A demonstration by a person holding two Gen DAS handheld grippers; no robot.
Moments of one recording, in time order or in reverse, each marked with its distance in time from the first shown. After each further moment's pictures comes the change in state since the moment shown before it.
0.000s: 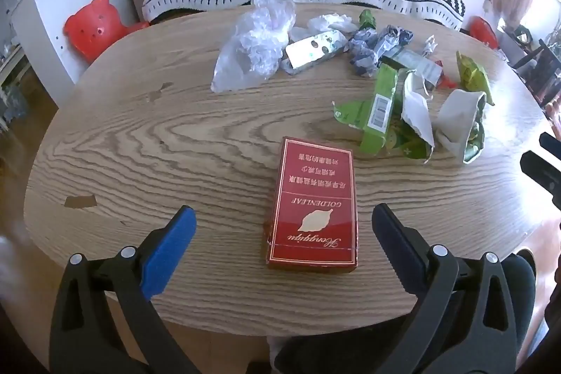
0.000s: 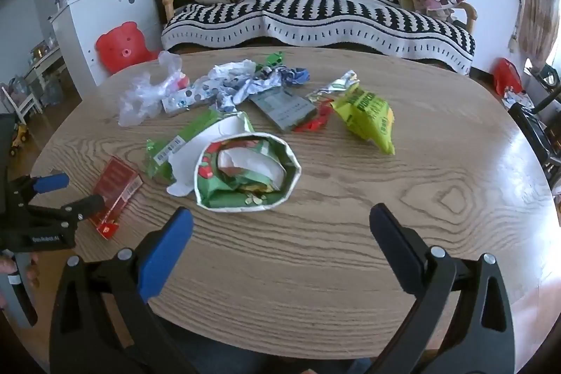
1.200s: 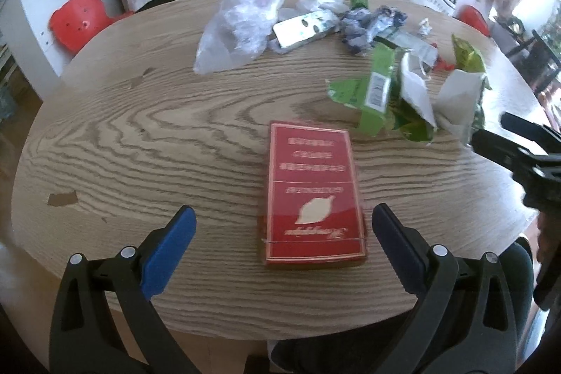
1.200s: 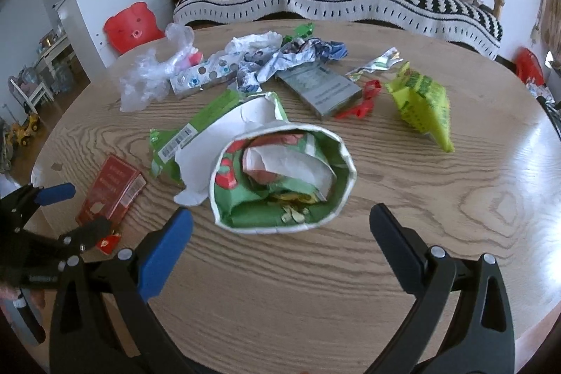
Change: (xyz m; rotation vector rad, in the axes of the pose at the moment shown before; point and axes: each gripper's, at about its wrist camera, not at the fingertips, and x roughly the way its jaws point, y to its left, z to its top) left arm 0.013 -0.002 -0.003 0.032 0.059 -0.047; right arm 0.063 0.022 0.015 -0.011 0.103 0.074
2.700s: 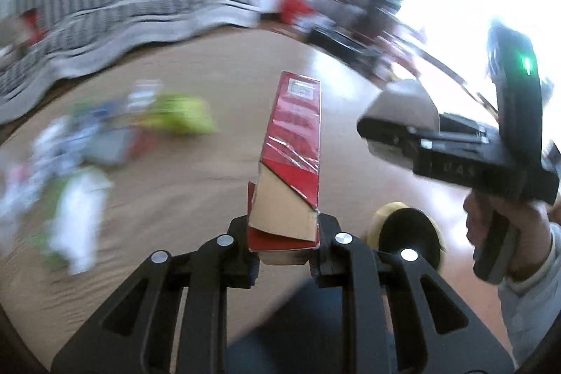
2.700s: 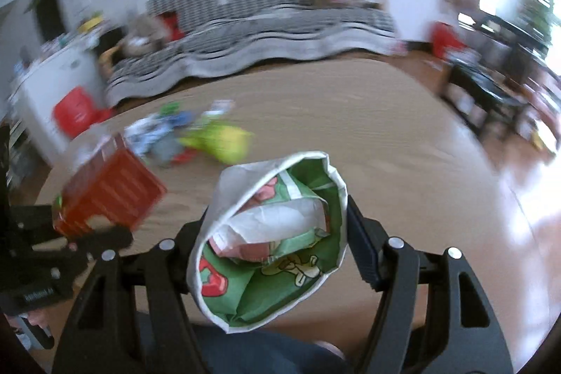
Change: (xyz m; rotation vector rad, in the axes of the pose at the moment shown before) left arm -0.059 -0.275 0.021 0.511 -0.097 -0.563; right arm -0.194 -0.208 -0.104 0.357 -0.239 -0.253
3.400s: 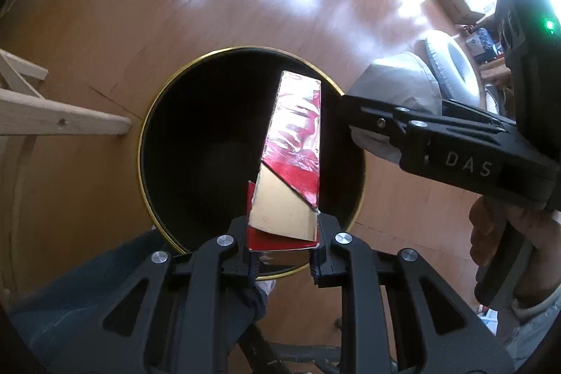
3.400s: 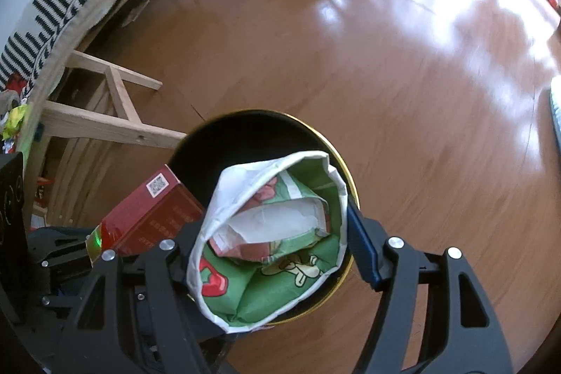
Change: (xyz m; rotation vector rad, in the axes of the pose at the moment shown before) left arm 0.253 -0.237 -0.094 0.244 0.586 -0.288; right arm -0.007 -0.259 -0.239 0.579 0.358 -0.234
